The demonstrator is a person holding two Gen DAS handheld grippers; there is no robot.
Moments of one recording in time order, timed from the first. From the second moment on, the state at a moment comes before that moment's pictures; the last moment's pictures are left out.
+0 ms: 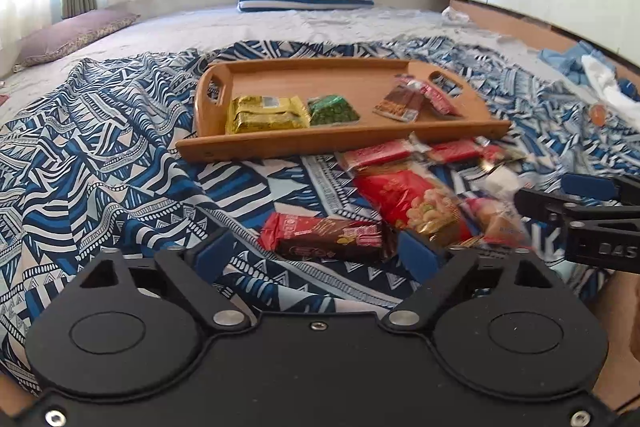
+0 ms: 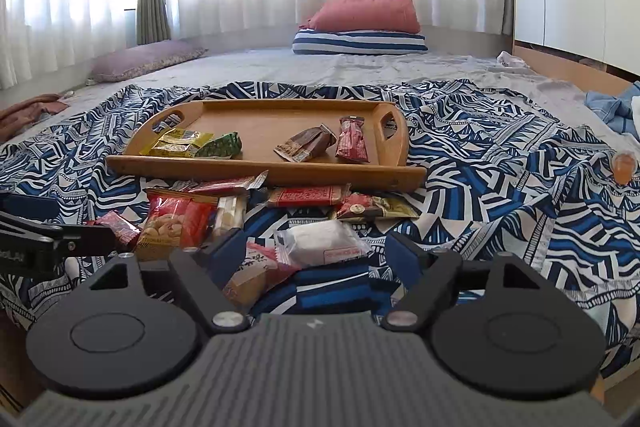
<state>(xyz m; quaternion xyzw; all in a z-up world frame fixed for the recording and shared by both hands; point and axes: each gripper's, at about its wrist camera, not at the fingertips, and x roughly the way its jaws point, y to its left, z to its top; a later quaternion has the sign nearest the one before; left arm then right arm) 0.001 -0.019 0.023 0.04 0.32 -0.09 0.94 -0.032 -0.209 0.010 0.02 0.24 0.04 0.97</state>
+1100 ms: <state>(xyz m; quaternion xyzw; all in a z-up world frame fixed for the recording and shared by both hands) 0.033 -0.028 0.001 0.01 0.33 -0.07 0.94 -0.017 -0.163 -0.009 -0.03 0.27 0.05 0.96</state>
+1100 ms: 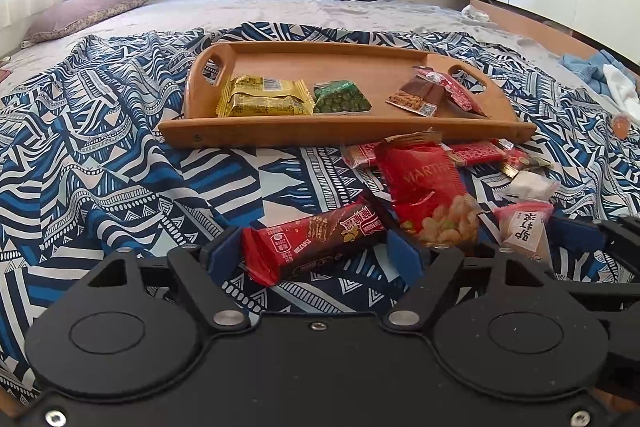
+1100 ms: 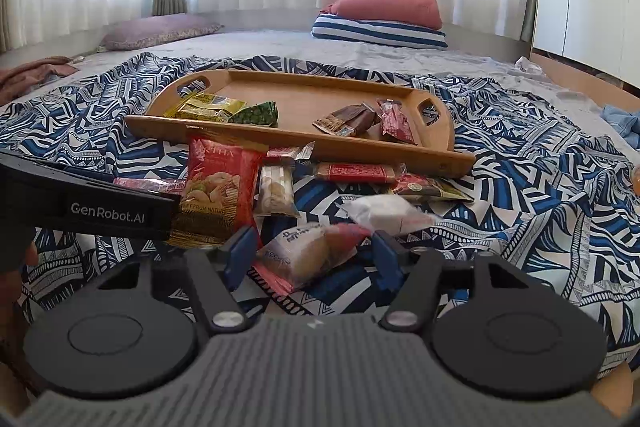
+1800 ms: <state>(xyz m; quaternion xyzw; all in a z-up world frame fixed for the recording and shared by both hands) 0.022 -0.019 0.007 0.00 0.33 -0.07 0.94 -0.020 -0.157 0.000 -0.04 0.27 0.06 0.96</state>
